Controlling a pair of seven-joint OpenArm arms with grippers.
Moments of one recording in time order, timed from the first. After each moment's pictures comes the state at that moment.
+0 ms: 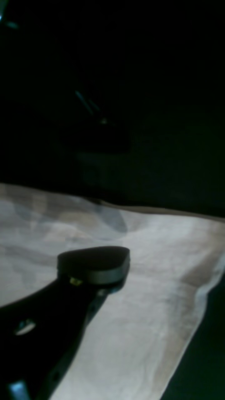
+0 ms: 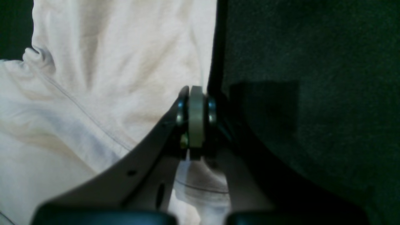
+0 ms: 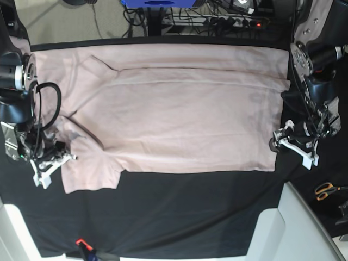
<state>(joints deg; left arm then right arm) -23.8 -22.9 -24.1 29.4 -12.5 -27.3 31.3 31.8 15.8 4.3 22.5 17.9 21.3 -29.0</state>
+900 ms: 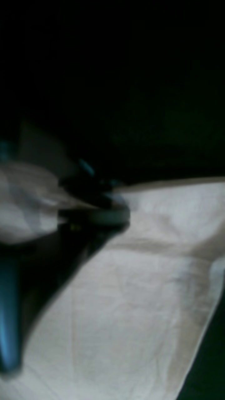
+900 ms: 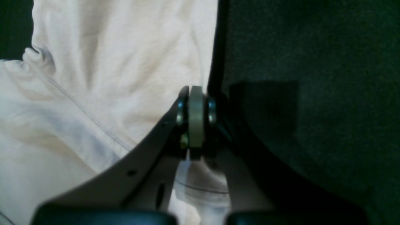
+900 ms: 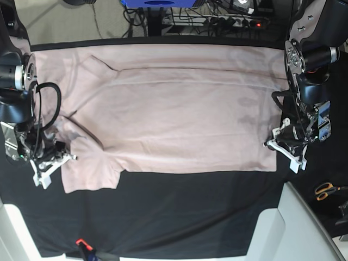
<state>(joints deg) -24.3 -20.4 -16.9 29.6 -12.9 -26.0 31.2 31.8 15.9 4.3 22.5 17.9 21.3 -29.0</state>
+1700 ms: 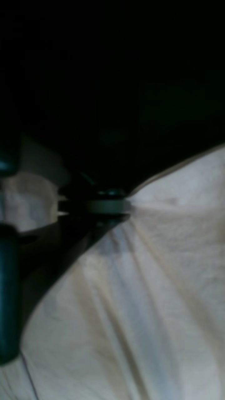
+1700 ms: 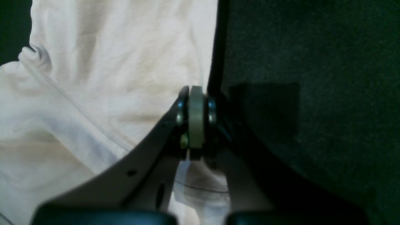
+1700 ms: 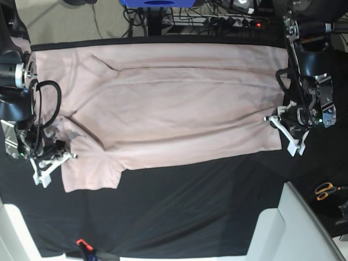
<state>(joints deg) -11.4 -20.9 -16.8 51.6 -13.5 -27.1 46.1 31.0 15.9 4.3 22.8 18.0 21.4 -28.3</state>
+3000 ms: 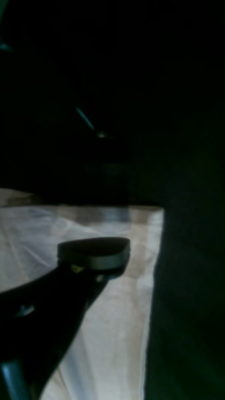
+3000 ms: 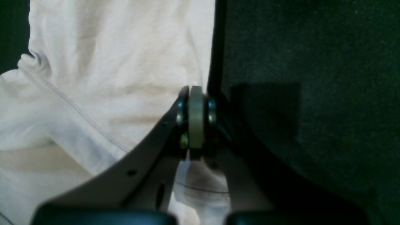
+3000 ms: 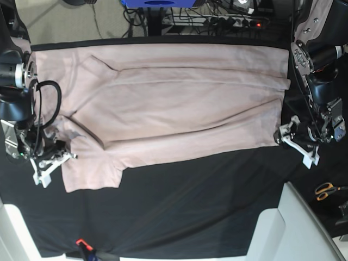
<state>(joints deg) -24.1 -23.2 -24.6 33.6 -10.9 -26.6 42.0 31.0 15.9 4.3 22.8 18.2 21.3 -28.4</state>
